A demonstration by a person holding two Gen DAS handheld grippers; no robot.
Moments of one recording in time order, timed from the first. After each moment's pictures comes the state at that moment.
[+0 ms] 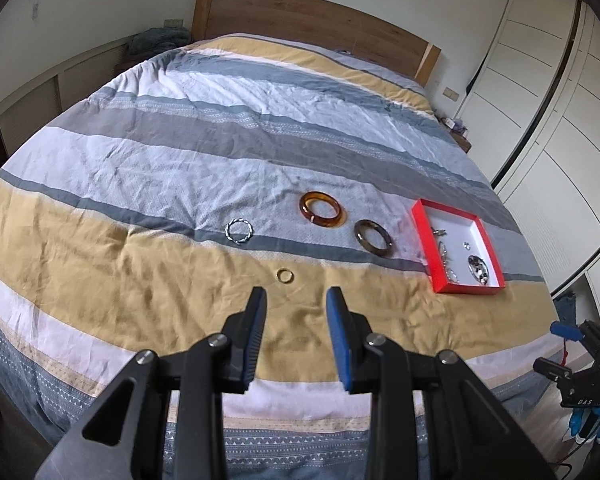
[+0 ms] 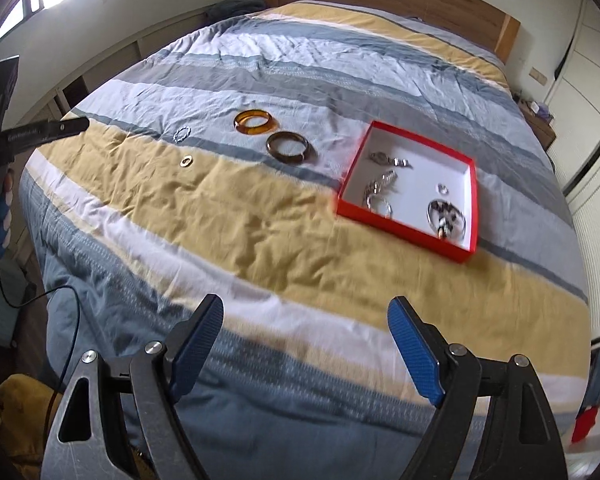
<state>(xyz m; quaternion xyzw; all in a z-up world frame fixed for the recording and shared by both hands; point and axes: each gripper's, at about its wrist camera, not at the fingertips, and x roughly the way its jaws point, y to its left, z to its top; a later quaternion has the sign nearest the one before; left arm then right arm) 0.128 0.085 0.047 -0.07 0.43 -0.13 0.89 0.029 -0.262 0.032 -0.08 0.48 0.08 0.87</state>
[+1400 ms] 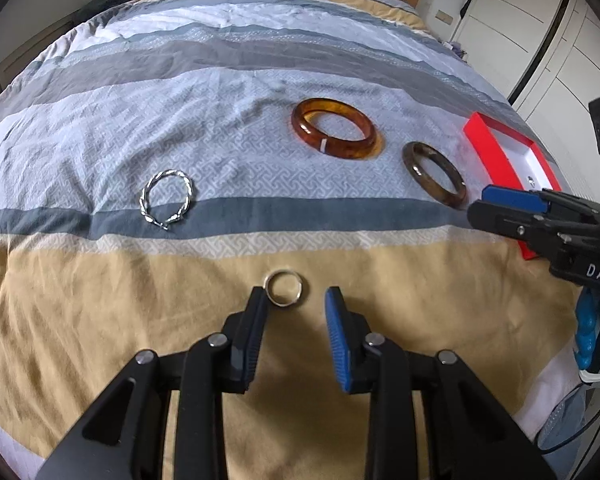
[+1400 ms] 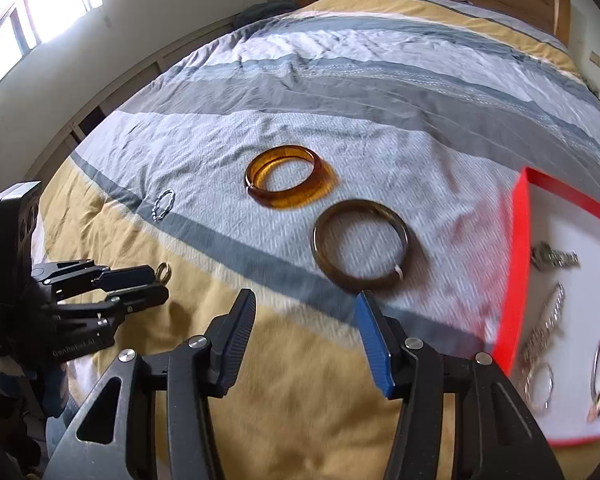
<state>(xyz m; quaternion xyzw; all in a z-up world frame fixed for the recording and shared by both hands) 0.254 0.024 -0.110 0.01 0.51 -0.17 0.84 0.260 -0.183 -0.081 0.00 0.47 0.18 0.86</state>
